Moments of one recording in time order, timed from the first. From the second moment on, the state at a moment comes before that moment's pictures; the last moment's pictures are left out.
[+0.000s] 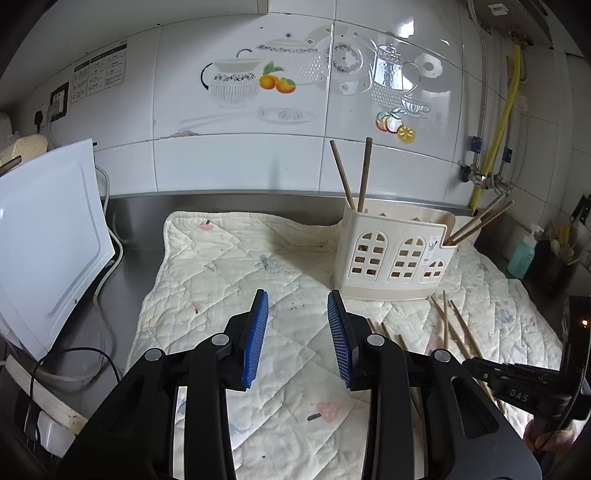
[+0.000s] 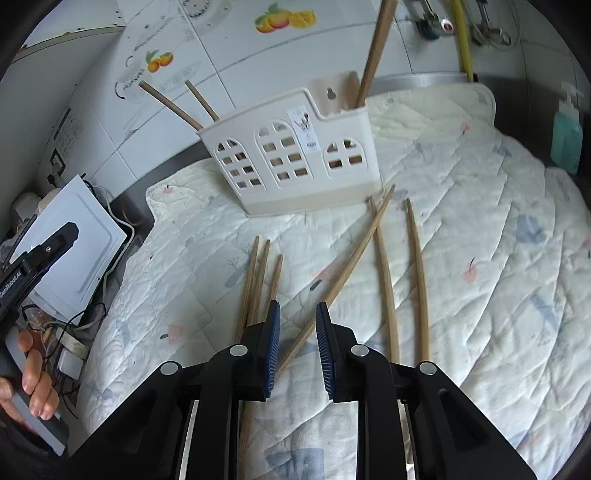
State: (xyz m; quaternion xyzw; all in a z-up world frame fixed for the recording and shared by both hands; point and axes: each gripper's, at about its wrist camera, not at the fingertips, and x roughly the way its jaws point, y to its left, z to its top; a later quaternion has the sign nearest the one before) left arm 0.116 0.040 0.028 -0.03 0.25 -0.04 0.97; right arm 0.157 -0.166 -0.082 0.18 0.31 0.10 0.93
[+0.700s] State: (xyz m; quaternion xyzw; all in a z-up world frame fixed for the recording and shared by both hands) left arm 0.118 0.033 -0.020 -0.02 0.31 -0.05 0.95; right arm 0.188 -0.167 -0.107 0.25 0.35 0.06 0.90
